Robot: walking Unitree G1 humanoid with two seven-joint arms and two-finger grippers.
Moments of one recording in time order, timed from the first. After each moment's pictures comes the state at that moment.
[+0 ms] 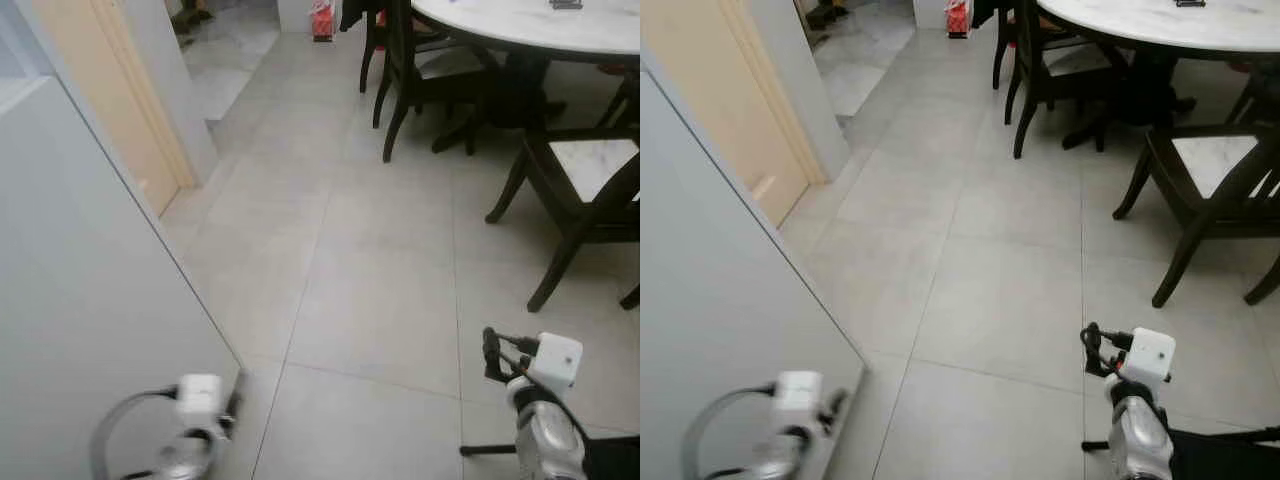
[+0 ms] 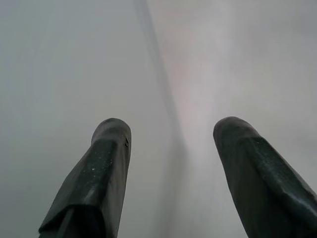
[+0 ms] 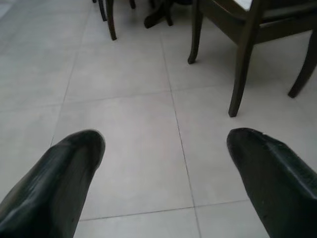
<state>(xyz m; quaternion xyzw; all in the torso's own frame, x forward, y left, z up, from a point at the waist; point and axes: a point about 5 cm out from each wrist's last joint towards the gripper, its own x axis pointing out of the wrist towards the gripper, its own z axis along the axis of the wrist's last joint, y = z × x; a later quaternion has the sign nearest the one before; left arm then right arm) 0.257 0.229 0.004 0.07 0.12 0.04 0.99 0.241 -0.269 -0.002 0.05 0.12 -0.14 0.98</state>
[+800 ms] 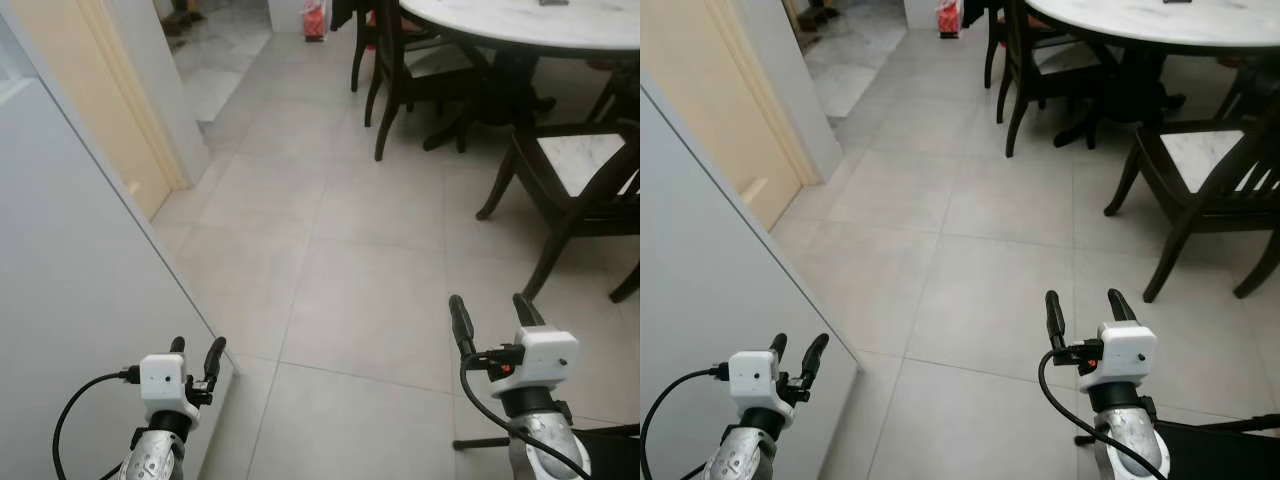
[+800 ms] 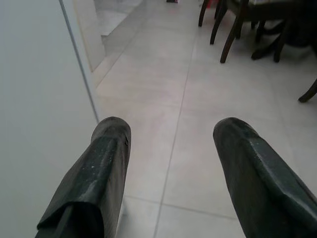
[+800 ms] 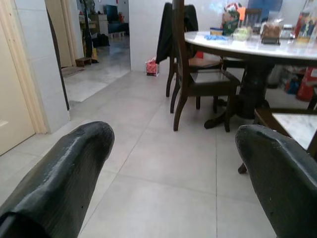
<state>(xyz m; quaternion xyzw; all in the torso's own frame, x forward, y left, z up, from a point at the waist) 0.225 0.193 0.033 -0.03 0.01 0.01 1.00 0.226 -0.207 0.093 -0.03 -0.07 0.02 1.00</state>
